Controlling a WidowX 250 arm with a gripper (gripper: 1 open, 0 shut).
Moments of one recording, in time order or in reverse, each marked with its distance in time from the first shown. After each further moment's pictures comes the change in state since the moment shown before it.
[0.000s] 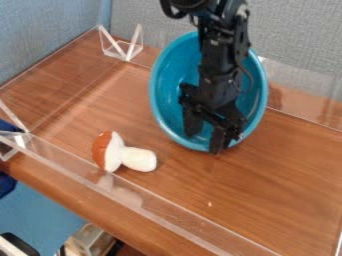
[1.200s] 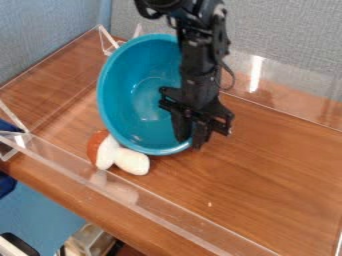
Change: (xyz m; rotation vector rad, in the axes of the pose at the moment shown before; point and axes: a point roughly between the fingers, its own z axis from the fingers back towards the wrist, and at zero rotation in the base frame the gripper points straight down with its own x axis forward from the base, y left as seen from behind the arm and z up) arm -0.021 0.017 0.009 -0.021 -0.024 0.232
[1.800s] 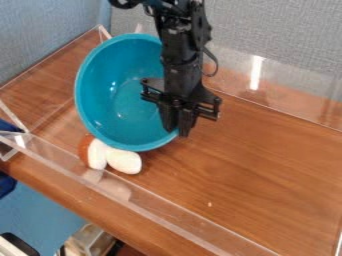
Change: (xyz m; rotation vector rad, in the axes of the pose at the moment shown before) arm -0.013 0.011 0.013 0.007 -0.036 0.159
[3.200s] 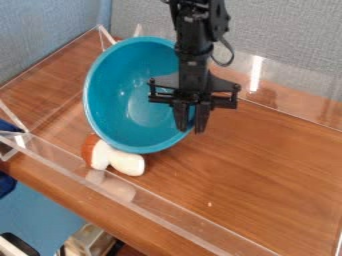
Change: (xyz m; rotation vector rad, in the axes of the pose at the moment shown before) arm 0.001 -0.023 0.023 -0.027 -0.015 0.272
